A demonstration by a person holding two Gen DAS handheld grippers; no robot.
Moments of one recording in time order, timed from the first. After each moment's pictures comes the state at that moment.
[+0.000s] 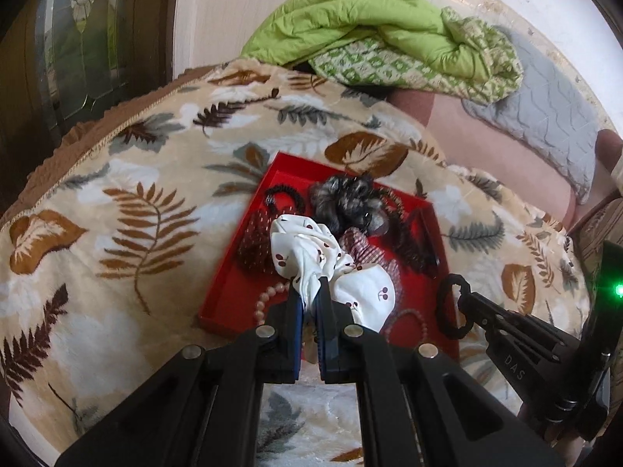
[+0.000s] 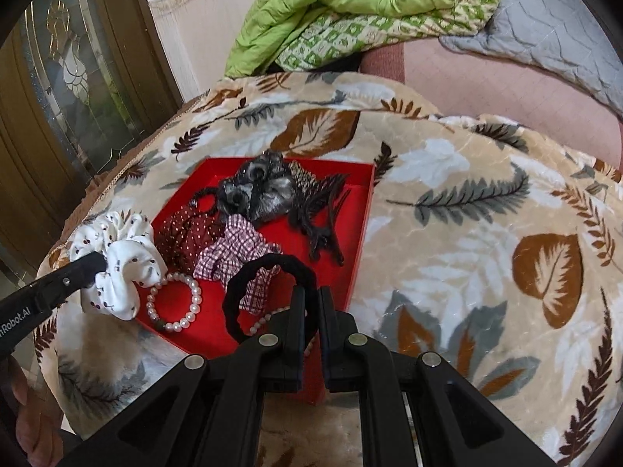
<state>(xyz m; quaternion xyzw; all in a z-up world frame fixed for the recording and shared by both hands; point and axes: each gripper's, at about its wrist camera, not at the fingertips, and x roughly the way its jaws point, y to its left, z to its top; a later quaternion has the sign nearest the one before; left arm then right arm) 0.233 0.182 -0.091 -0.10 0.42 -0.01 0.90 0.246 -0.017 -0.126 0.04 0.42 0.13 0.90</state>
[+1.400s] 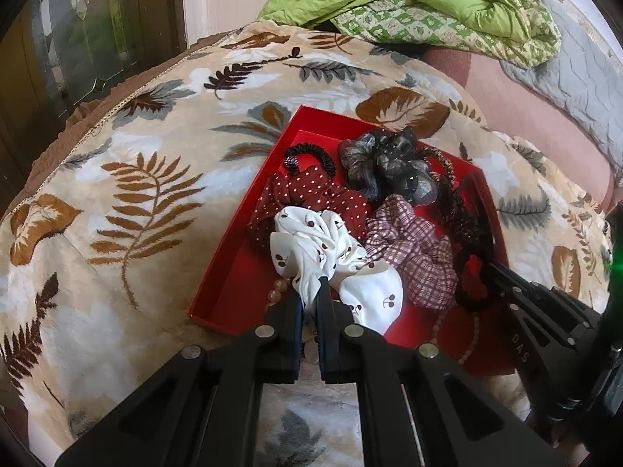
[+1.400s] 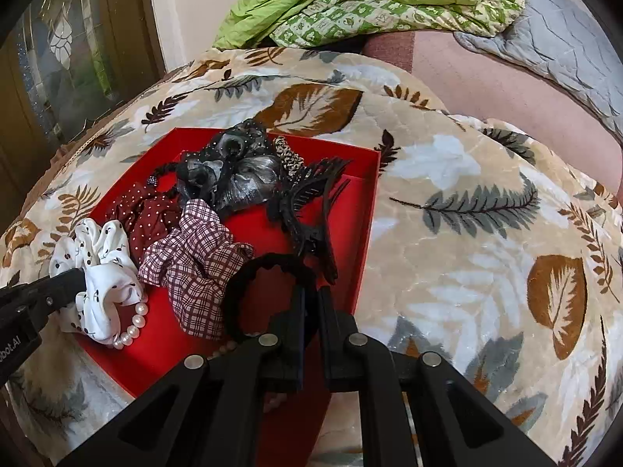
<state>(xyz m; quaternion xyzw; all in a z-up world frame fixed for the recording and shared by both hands) 0.265 0.179 -0.133 -0.07 0.47 0.04 0.88 0.286 0.005 -0.160 -0.02 0.43 0.10 0.90</state>
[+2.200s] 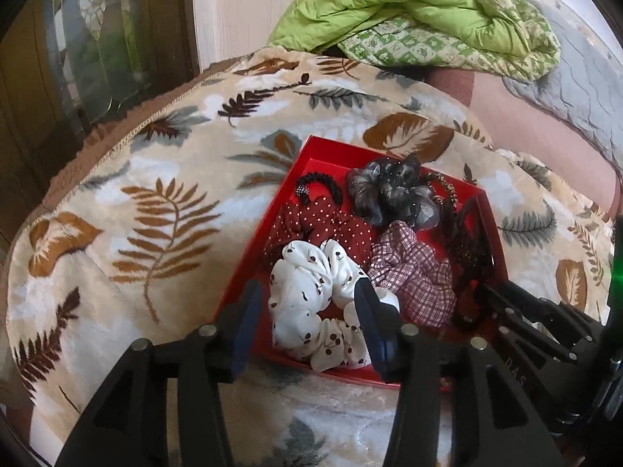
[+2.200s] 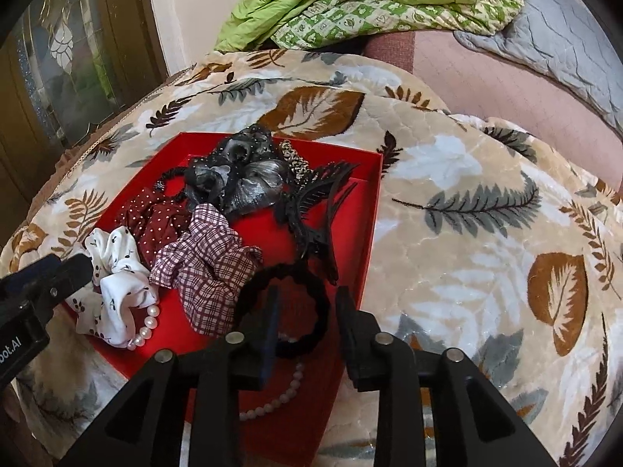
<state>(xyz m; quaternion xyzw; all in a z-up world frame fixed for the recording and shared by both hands) 0.259 0.176 -0.115 -0.05 0.43 0.06 0.90 0.281 0.005 -0.153 -0.01 0.43 0.10 0.90</state>
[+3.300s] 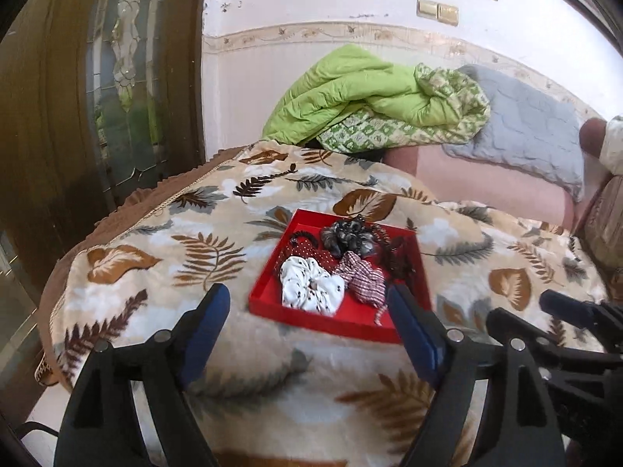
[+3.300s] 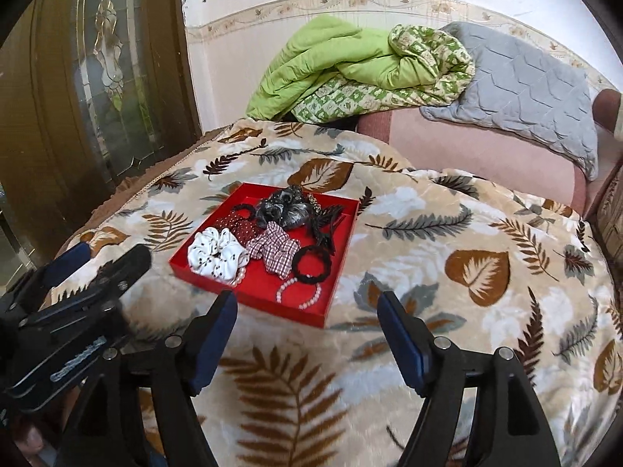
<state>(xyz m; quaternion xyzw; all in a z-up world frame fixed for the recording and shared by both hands) 0.093 0.156 -0.028 -0.04 0.28 0.04 0.96 0.105 -0.019 -0.042 0.00 0.34 0.11 0.93</state>
